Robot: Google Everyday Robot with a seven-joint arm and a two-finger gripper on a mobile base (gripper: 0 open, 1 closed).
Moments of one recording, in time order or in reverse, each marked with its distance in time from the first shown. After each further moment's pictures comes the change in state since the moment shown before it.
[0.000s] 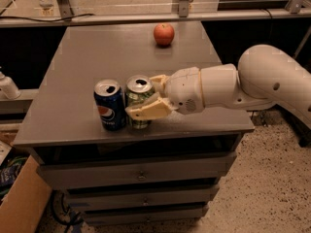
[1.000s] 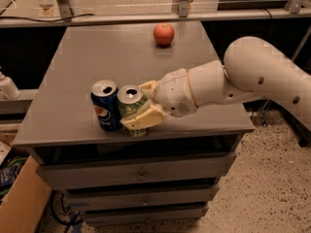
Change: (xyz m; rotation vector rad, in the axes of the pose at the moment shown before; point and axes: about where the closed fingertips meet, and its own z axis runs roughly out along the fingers) arm 0.009 0.018 0.017 -0.091 0.112 -0.076
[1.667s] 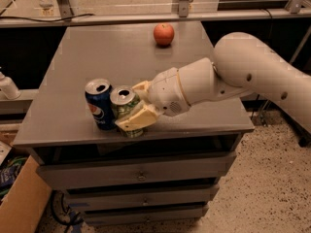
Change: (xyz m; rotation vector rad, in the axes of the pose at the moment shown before) arm 0.002 0.001 0.016 -0.024 0.061 -0.010
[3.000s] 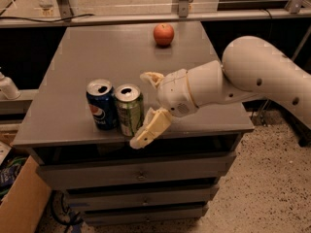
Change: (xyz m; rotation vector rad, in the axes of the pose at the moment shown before) arm 0.011 -0.009 -0.016 0.071 0.011 0.011
